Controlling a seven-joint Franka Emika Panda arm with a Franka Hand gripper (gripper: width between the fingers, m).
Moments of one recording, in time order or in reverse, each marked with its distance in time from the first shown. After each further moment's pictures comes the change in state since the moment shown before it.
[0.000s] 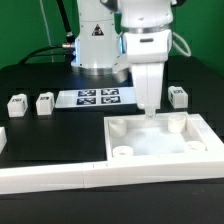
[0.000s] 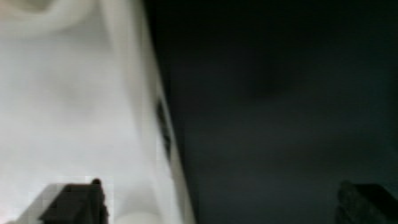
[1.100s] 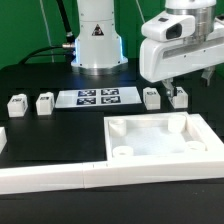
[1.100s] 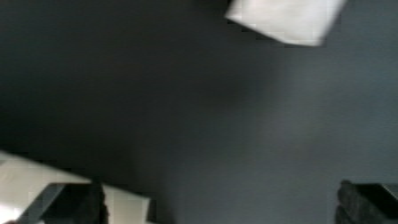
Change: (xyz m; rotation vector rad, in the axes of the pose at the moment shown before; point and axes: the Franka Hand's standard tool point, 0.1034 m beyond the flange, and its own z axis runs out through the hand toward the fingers) arm 0.078 -0.050 -0.010 0.000 0.002 1.034
